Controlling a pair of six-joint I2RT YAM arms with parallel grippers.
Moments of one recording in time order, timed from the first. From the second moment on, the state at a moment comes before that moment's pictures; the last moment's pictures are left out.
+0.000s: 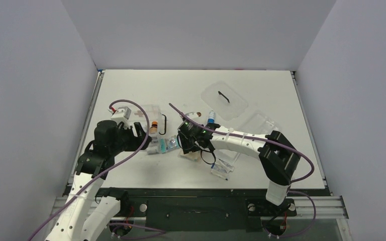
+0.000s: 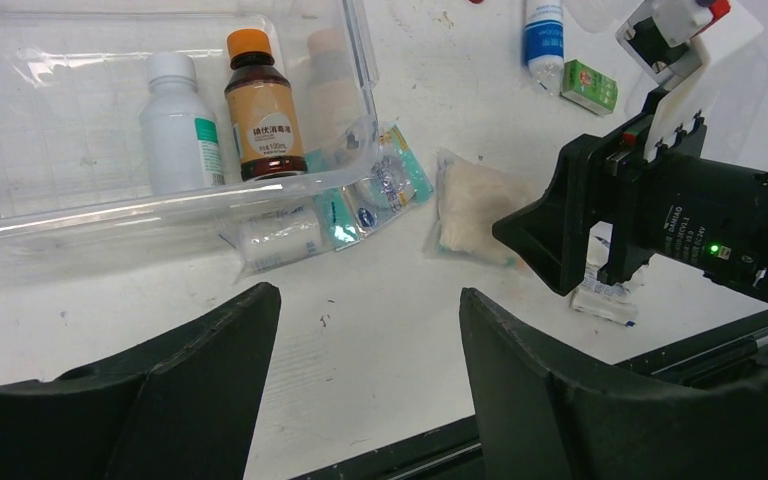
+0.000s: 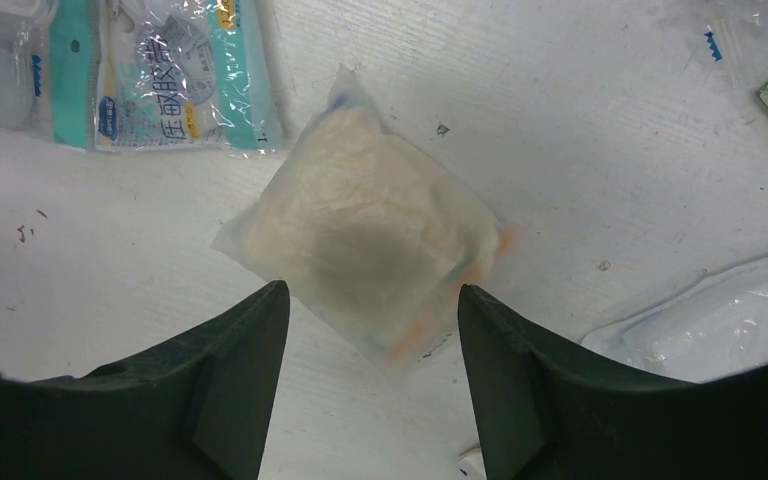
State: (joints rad) left arm -0.23 0.70 0.78 -0.65 0.19 -0.37; right arm 0.98 1.78 1.26 -0.57 0.25 0.57
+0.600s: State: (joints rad) left arm -0.23 0.69 0.73 -0.62 0.18 -0.38; right arm 0.97 1.86 1.22 -0.49 0.24 0.60
